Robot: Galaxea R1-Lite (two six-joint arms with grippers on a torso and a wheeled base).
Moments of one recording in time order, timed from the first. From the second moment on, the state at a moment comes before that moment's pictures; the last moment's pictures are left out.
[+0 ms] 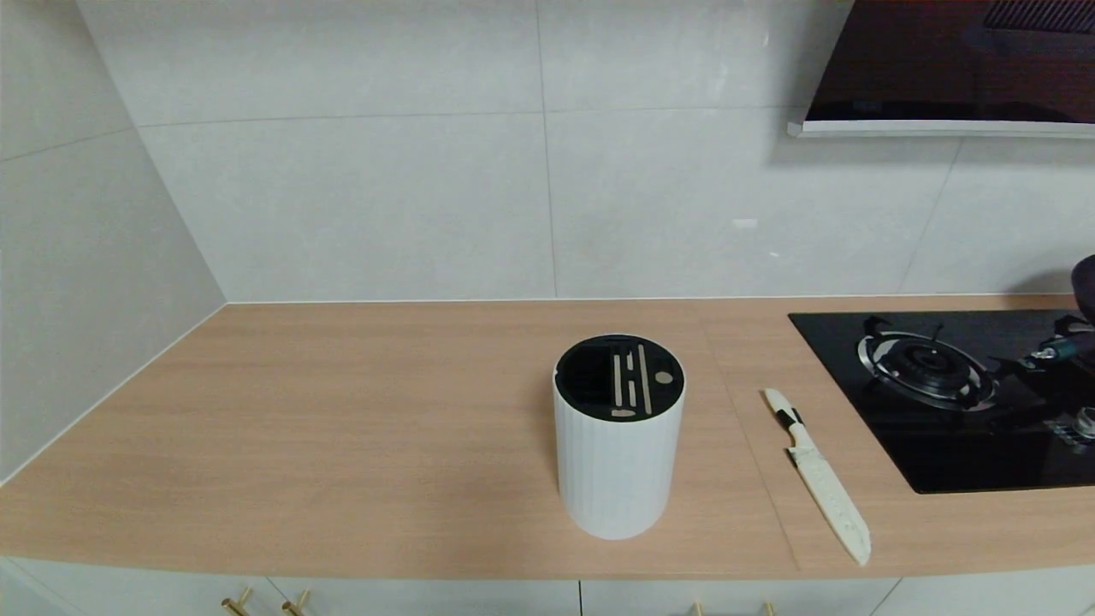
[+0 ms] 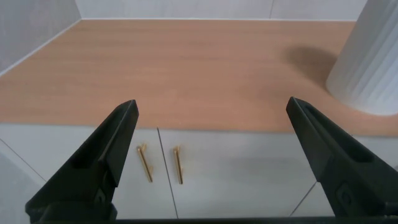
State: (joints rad) left arm 0.00 0.00 0.00 -0.01 0.04 -0.01; right arm 0.00 0.00 0.00 0.00 0.01 -0.01
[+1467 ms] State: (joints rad) left arm 0.00 0.00 0.00 -0.01 0.04 -0.01; right arm 0.01 0.13 -0.20 0.02 0.11 -0.02
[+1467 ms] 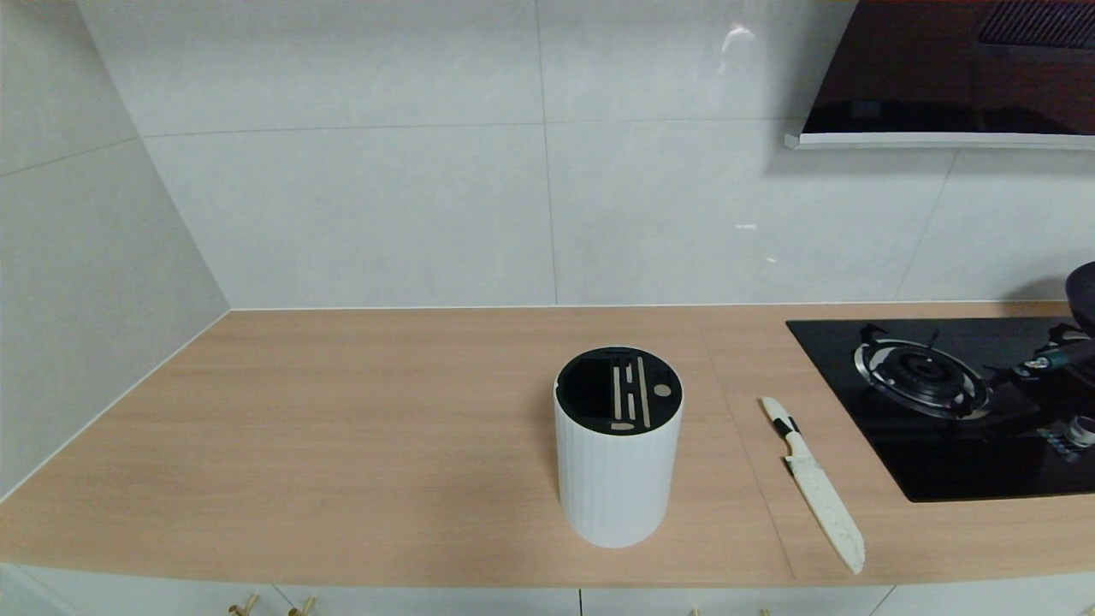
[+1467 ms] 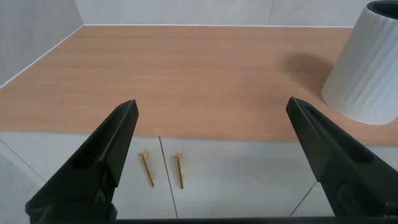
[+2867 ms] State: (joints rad) left arm 0.00 0.00 0.00 -0.01 0.04 -0.01; right arm 0.20 1.82 -0.45 -0.81 0.00 -0.02
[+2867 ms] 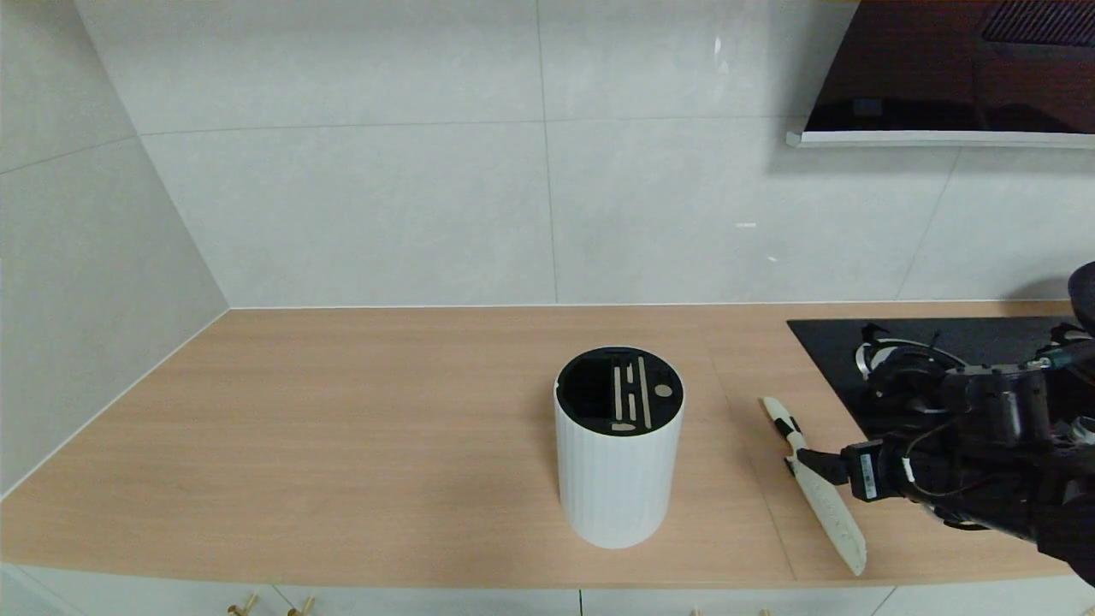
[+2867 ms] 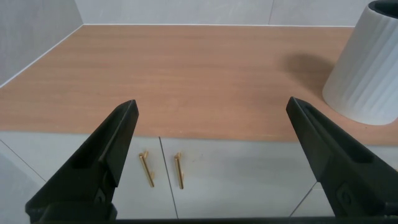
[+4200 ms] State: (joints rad) left arm 0.00 0.00 0.00 -0.01 0.04 -0.01; right arm 0.15 2.26 -0.60 -1.04 -0.08 0.01
